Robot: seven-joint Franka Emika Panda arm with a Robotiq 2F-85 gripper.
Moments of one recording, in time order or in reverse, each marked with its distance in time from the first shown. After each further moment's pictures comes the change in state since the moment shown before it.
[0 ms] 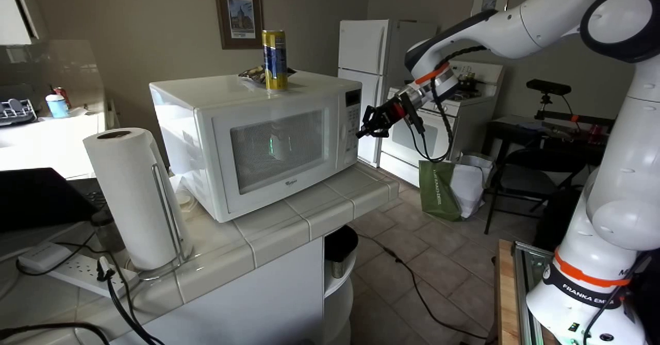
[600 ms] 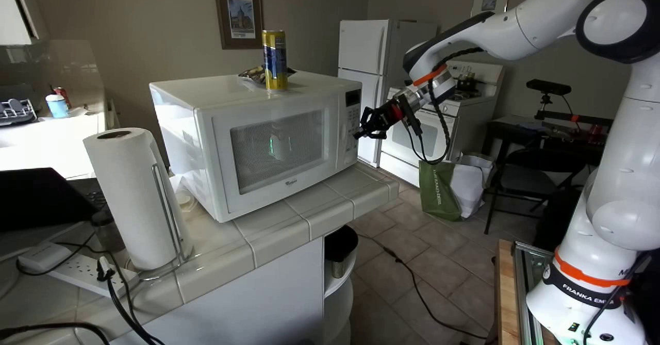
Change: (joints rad) arm 0.000 0.017 0.009 0.003 0.042 0.000 0.000
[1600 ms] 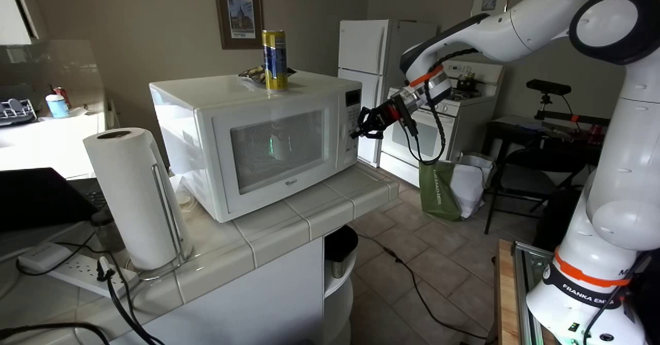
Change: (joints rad) arm 0.000 0.028 0.010 0.023 0.036 0.033 0.000
